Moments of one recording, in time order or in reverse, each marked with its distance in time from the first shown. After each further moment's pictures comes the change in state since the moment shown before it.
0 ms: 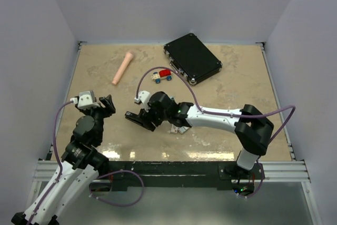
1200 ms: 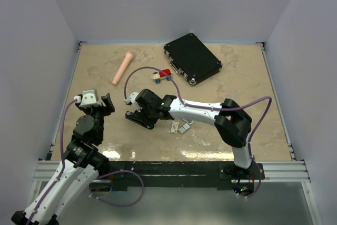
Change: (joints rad) left arm 0.000 0.022 -0.008 0.080 -0.033 0.166; right arm 0.008 0.242 0.339 -0.351 0.031 -0.028
